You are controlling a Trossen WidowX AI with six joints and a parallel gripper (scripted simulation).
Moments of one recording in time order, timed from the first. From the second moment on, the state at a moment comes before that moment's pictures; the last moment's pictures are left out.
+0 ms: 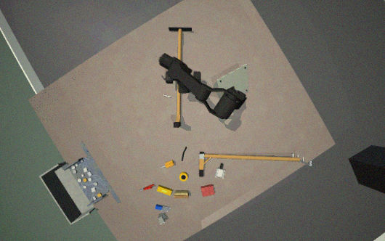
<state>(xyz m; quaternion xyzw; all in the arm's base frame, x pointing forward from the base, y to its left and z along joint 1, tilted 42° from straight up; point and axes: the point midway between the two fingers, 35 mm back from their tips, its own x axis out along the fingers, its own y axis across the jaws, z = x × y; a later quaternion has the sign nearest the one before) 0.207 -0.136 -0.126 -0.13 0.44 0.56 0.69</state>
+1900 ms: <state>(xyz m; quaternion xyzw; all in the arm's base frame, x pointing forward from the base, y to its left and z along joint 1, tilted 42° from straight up) 0.259 -0.156 -0.142 -0.13 0.44 0.56 0.69</state>
